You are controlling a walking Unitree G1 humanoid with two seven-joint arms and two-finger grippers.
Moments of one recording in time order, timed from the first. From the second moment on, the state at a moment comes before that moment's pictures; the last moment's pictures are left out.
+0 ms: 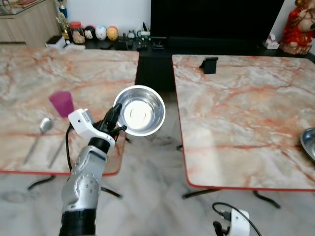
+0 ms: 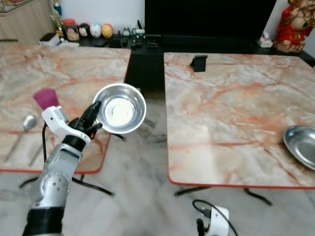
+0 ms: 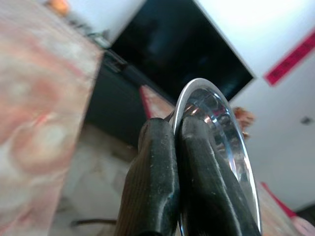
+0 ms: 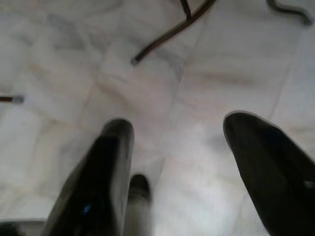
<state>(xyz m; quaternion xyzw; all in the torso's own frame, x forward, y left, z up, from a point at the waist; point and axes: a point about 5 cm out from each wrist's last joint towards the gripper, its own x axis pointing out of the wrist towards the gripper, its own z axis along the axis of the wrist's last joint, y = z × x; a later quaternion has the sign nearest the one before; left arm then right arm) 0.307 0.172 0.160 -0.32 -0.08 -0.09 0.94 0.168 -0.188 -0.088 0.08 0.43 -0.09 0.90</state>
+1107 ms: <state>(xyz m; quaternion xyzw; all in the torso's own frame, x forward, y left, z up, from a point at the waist) 0.310 0.171 0.158 -0.32 -0.07 -0.09 0.94 0.169 -0.184 -0.089 0.09 0.43 -0.08 0.90</state>
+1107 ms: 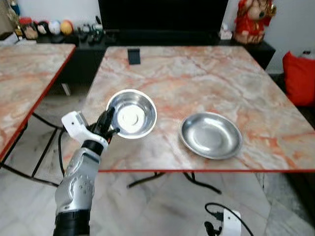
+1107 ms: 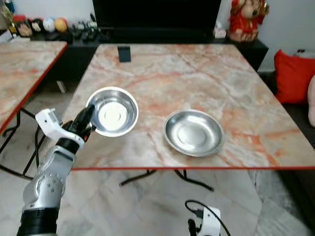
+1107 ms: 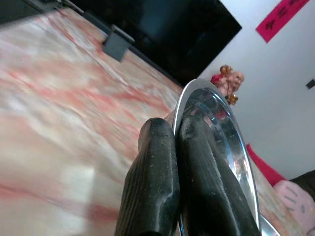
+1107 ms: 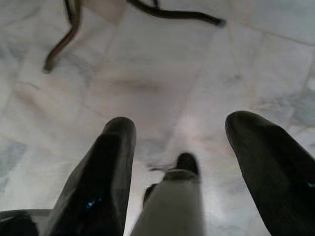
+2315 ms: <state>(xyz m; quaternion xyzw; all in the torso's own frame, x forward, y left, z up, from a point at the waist) 0.317 0.172 0.161 -0.16 -0.04 -0.14 0.98 0.168 -0.198 -0.087 0.07 0.43 -0.09 0.90</state>
